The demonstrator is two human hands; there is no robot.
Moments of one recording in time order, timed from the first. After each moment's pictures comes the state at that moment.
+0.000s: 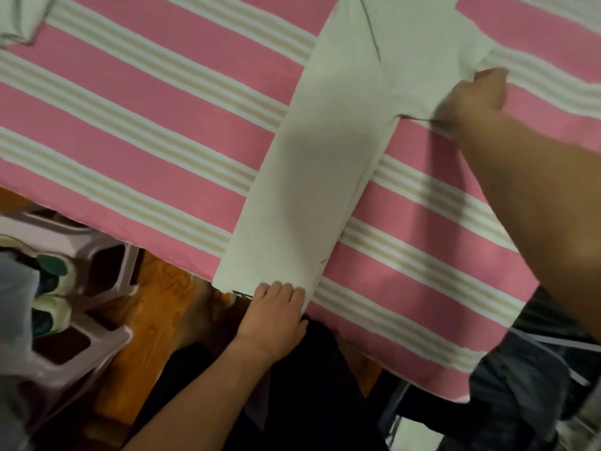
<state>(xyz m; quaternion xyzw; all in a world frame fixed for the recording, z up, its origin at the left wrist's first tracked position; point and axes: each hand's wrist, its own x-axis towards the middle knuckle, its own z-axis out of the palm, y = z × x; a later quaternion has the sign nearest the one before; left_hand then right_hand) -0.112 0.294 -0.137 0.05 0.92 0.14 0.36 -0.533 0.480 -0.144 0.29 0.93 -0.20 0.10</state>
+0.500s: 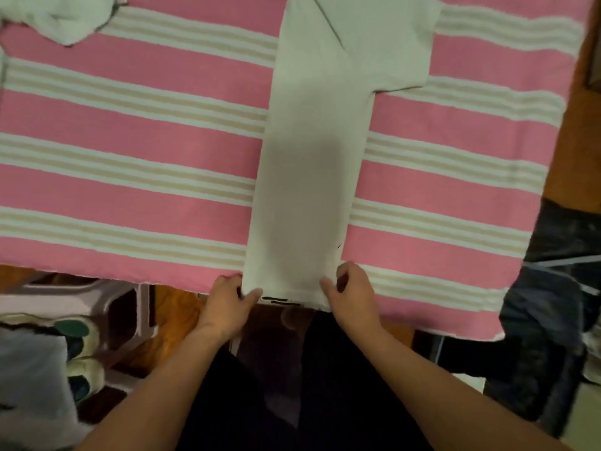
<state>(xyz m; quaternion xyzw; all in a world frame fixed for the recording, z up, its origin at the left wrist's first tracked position) -0.129 0.160 -0.137 -0.24 0.80 0.34 0.43 -0.138 0.396 -0.139 0.25 0.85 -0.33 0.32</state>
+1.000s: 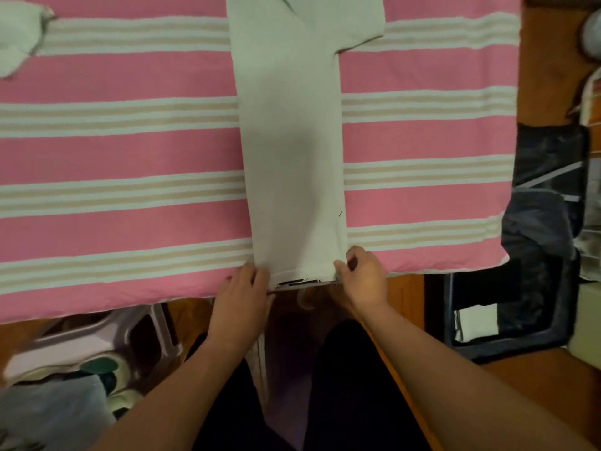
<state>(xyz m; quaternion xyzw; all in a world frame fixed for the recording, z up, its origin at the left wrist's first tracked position) -0.110 0.122 -0.144 0.18 0.93 0.16 0.28 -0.104 0.364 -0.140 0.36 0.85 -0.26 0.28</state>
